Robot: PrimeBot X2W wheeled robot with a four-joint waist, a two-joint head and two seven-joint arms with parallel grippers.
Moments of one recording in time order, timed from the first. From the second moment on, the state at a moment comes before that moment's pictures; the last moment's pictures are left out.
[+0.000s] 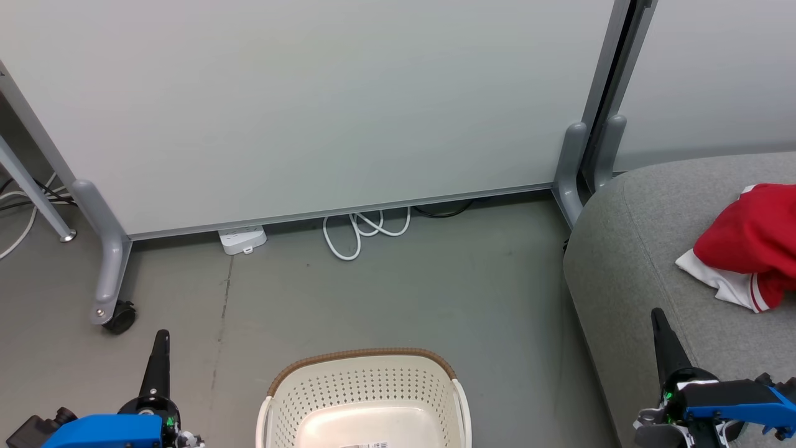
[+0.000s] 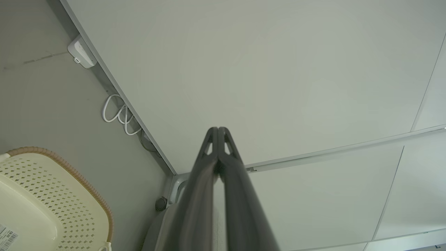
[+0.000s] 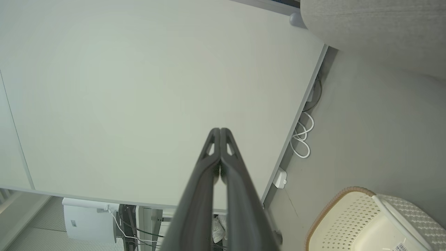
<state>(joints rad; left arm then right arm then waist) -0.09 0.05 0.09 0.26 -1.36 -0.12 0.05 -0.08 -0.06 -0.09 0.26 1.34 0.13 0.05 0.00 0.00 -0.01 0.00</state>
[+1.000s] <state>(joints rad) -0.11 0.05 0.11 0.26 -1.58 -0.13 0.11 -0.11 -0.05 -0.11 0.25 1.58 0.13 0.11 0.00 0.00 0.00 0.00</state>
